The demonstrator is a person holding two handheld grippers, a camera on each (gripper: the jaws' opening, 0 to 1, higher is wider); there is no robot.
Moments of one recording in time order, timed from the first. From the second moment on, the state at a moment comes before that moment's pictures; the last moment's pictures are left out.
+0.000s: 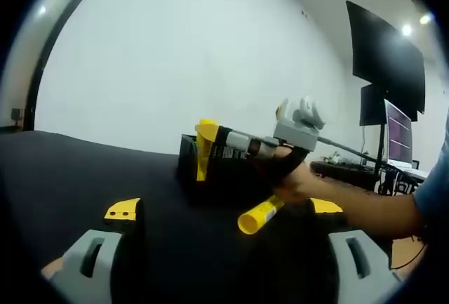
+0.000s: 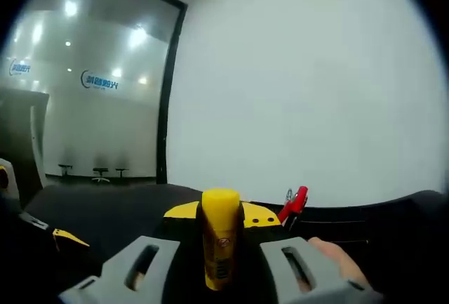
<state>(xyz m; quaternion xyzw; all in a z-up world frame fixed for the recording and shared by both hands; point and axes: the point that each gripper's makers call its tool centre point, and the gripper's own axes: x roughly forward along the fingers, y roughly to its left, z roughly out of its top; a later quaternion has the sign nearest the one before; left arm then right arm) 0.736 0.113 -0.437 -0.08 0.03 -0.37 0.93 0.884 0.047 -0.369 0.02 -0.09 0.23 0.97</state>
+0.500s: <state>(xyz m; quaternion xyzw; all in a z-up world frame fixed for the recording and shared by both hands) 0.741 0.108 -0.440 -0.05 0.02 -0.35 0.93 0.883 0.055 -0.376 0.01 -0.08 0.24 0.97</state>
